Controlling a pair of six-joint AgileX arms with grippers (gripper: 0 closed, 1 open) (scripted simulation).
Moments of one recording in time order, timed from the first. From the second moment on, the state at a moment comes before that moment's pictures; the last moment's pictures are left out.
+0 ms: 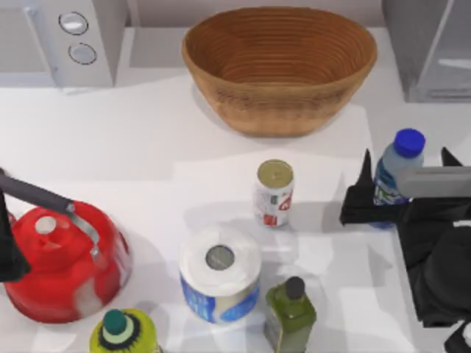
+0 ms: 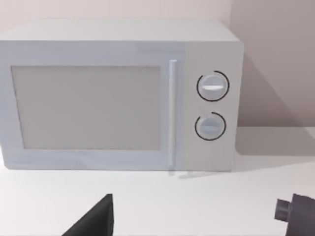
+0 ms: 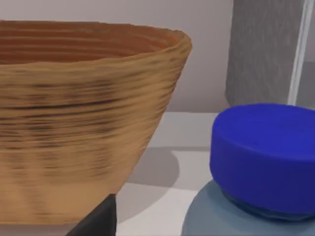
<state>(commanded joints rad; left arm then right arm) 0.00 0.00 0.00 0.00 0.00 0.00 0.63 2.00 0.28 1.72 0.65 0.00</state>
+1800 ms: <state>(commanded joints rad) 0.00 0.00 0.00 0.00 0.00 0.00 0.04 0.16 -0.03 0.16 -0.01 0.01</state>
